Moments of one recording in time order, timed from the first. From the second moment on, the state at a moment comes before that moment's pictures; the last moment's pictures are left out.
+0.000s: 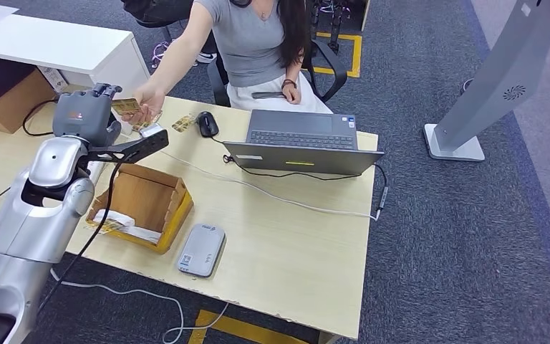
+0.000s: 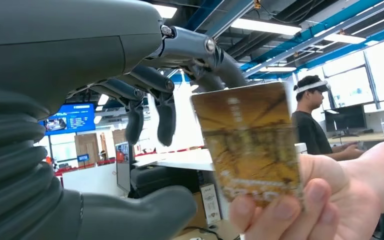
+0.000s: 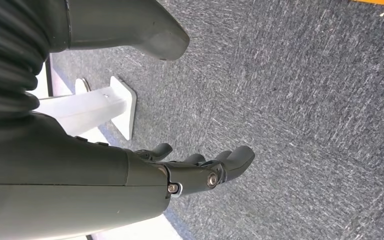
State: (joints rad) left arm -0.65 0.34 -0.18 -1.23 -1.33 0.03 0.21; right arm 0.03 -0.01 -0.23 -0.16 0.75 -0.13 0.10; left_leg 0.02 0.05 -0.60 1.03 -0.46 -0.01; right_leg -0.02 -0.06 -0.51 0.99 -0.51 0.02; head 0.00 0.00
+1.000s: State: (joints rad) left arm -0.37 0.35 -0.09 -1.60 -0.97 0.06 0.08; right arm 0.04 -0.01 -0.25 -0.16 0.74 -0.14 0.07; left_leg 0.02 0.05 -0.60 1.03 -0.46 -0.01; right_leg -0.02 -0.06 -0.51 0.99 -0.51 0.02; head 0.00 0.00
